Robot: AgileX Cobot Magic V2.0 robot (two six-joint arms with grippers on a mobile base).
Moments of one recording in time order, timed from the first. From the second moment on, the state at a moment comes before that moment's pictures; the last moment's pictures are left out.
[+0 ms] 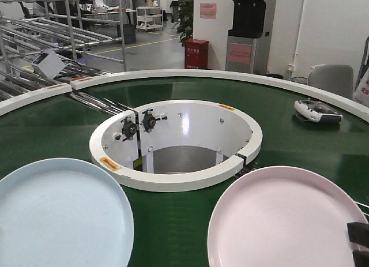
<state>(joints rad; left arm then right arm) -0.16 0.74 -0.79 -0.21 0.56 0.08 0.26 0.84 -0.94 0.06 0.78 0.00</state>
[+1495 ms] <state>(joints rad) -0.16 0.74 -0.79 -0.20 0.56 0.08 0.26 0.84 -0.94 0.06 0.78 0.00</state>
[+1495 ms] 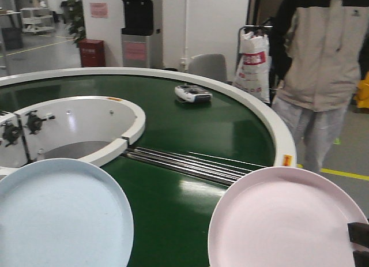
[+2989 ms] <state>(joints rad) -0.16 0.74 -0.79 -0.20 0.56 0.08 0.26 0.84 -0.94 0.05 0.80 0.00</state>
